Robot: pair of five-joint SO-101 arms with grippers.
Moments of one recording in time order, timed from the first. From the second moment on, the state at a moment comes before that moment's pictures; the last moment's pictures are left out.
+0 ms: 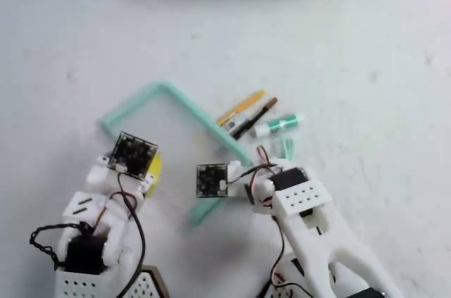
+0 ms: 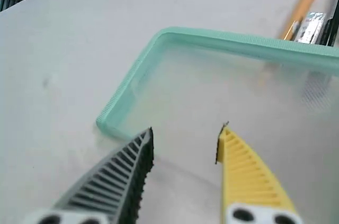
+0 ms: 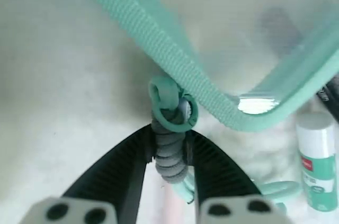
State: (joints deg) left arm -0.8 -104.4 88.2 60.4 -18.2; right arm -24.4 -35.0 67.3 48.2 73.3
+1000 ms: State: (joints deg) left arm -0.9 -104.8 60.9 81.5 -26.9; right arm -27.0 -50.9 18.3 77.1 46.8
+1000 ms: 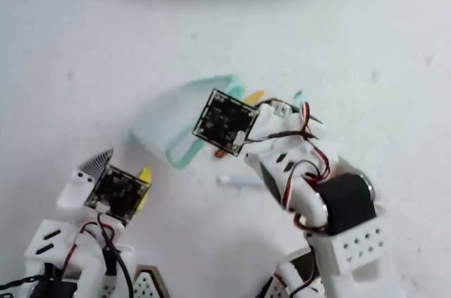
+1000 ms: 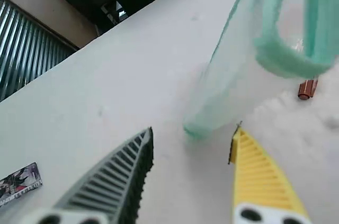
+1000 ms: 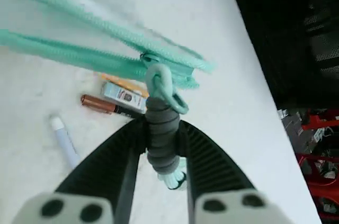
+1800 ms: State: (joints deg) left arm 6.5 -104.7 75.7 53.5 -19.6; right arm -27.3 -37.8 0.8 87.0 44.6
